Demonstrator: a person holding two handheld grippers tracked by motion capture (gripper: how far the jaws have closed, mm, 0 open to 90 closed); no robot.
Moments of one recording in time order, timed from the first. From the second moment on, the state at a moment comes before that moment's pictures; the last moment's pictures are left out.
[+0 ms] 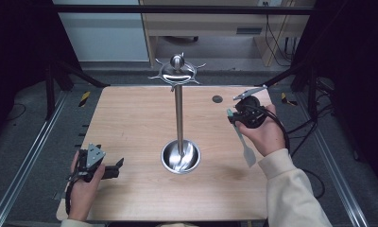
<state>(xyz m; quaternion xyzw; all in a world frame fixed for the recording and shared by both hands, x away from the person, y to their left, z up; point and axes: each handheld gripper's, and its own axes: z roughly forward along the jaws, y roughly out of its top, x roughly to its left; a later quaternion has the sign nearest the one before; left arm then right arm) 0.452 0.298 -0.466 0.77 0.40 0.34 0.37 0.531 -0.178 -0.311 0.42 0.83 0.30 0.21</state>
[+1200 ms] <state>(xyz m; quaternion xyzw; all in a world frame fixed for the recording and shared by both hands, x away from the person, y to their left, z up) 0.452 0.299 -0.466 0.77 0.40 0.33 0.37 0.487 -0.163 -0.250 0.34 0.81 0.41 0.23</state>
